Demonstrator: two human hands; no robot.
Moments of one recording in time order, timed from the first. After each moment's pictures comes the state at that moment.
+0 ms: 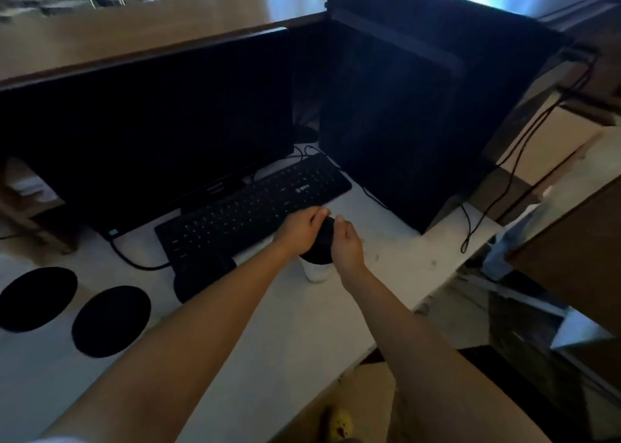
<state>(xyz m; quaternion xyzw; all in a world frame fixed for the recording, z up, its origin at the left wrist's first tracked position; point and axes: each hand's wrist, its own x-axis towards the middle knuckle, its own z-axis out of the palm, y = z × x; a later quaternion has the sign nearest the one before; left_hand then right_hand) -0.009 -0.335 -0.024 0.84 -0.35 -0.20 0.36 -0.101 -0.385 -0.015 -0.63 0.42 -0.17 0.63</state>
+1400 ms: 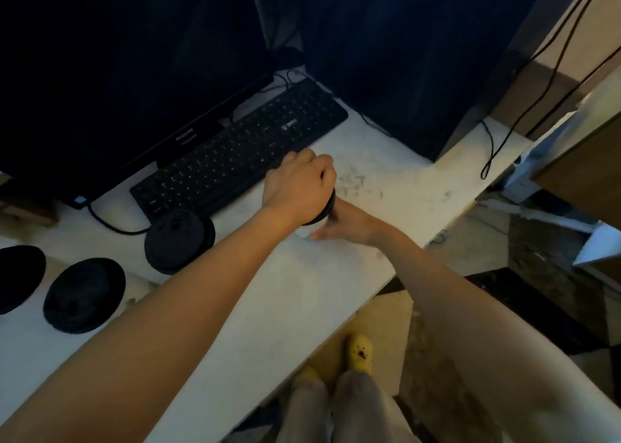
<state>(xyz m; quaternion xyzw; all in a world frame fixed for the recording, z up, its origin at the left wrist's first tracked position) -0.047 -0.341 -0.010 0.90 -0.41 -0.08 0.11 -0.131 -0.429 -0.090 -0.75 0.11 0.10 0.64</state>
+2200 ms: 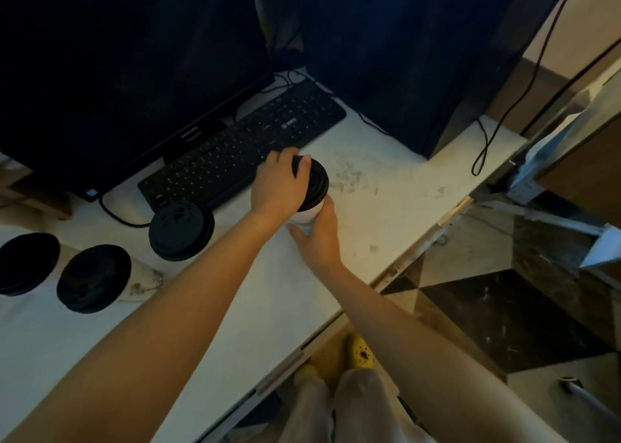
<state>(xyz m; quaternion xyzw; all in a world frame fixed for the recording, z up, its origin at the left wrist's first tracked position) -0.050 -0.327 -0.017 0.93 -0.26 -0.12 0.24 -0.135 -0.347 -0.115 -0.70 0.28 -0.26 0.60</state>
